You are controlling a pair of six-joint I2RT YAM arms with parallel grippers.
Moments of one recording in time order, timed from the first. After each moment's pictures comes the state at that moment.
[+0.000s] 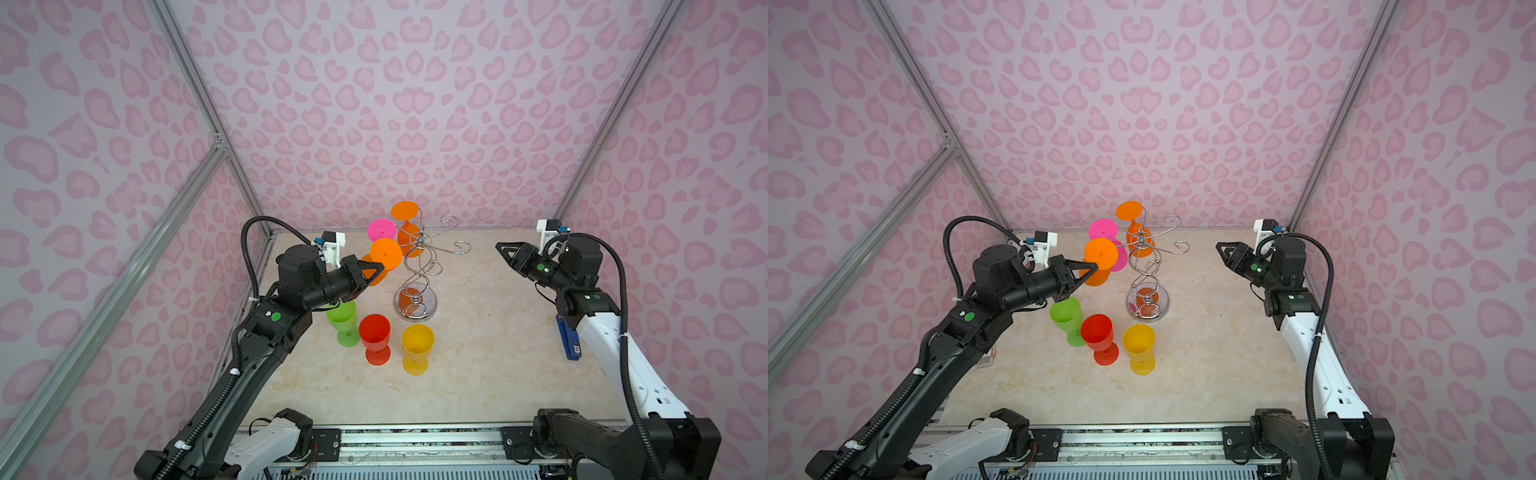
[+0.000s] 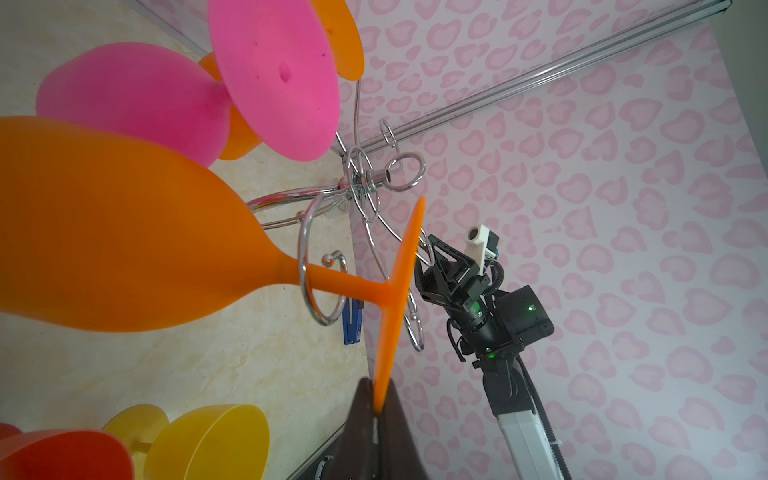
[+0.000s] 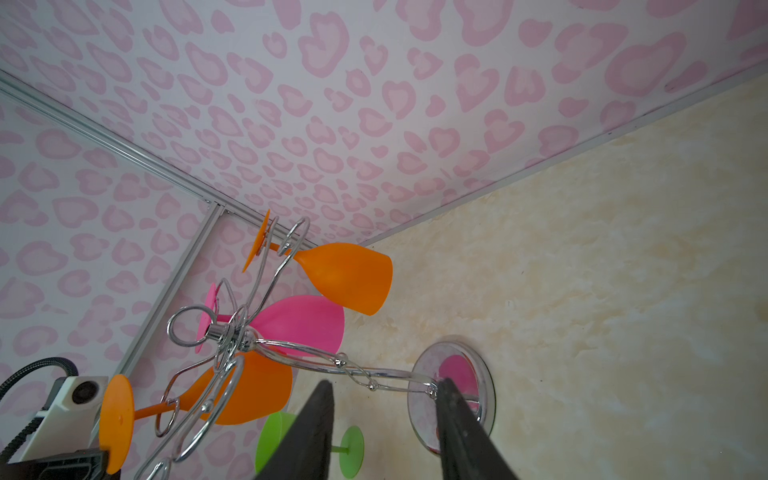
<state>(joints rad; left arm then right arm) -0.40 1.05 1.15 -0.37 0.52 -1.05 -0.01 1.17 1.02 -0.13 -0.59 0.71</state>
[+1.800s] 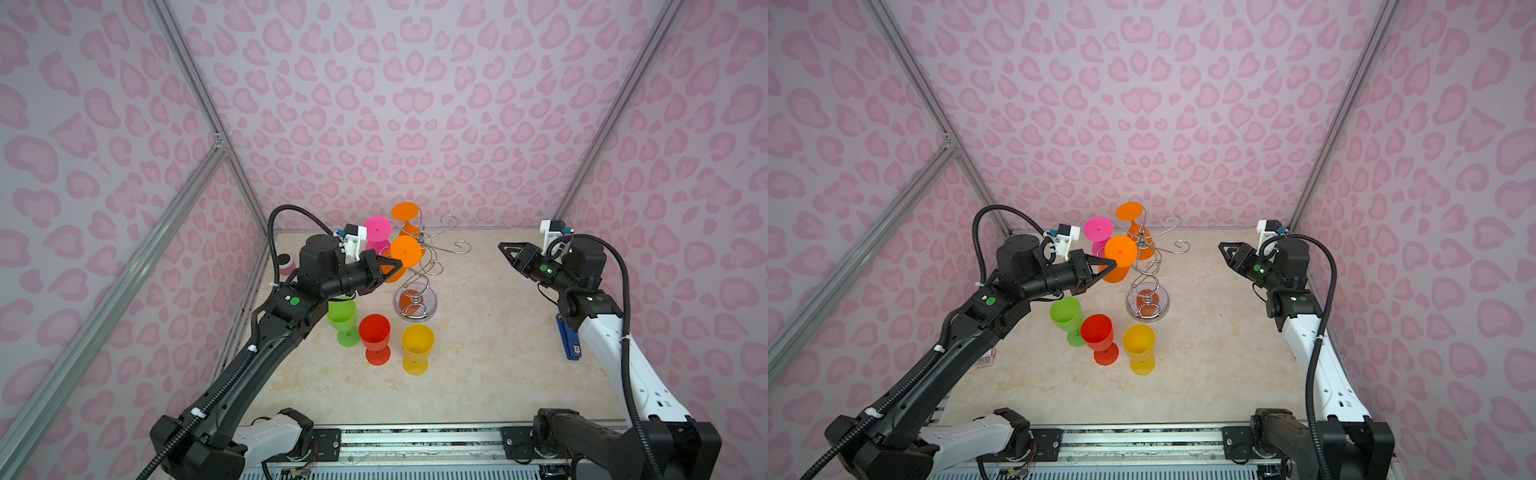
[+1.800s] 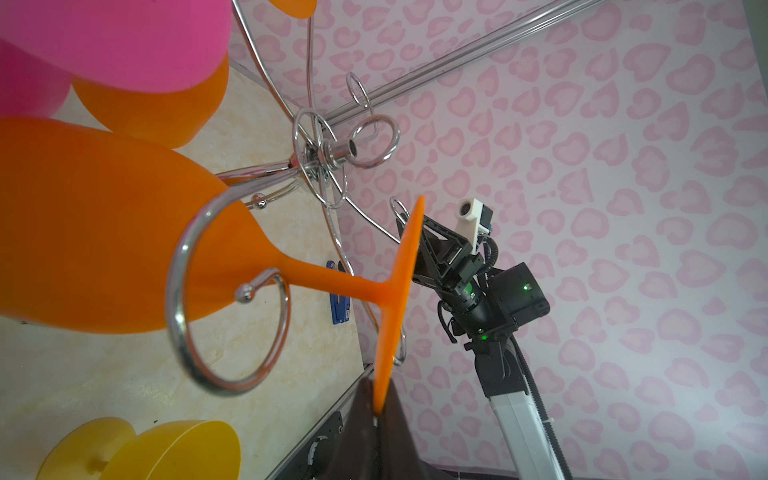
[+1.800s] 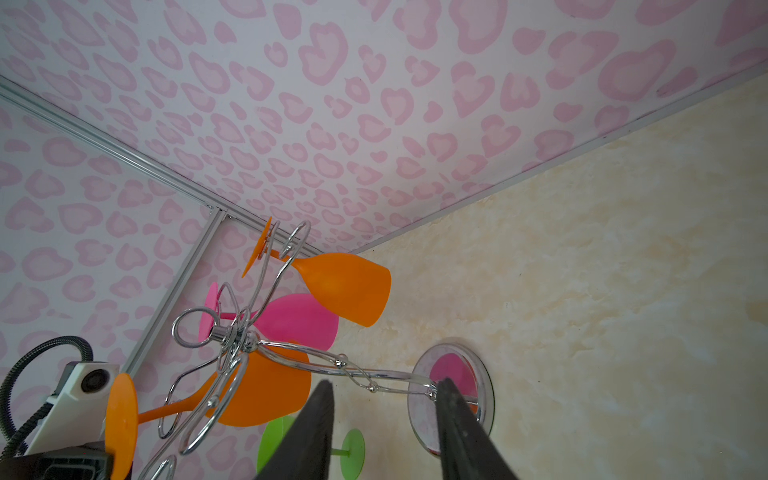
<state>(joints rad) -0.48 1.18 1.22 -0.33 0.56 -1.04 -0.03 1.16 1.01 -0.12 -0.60 0.72</state>
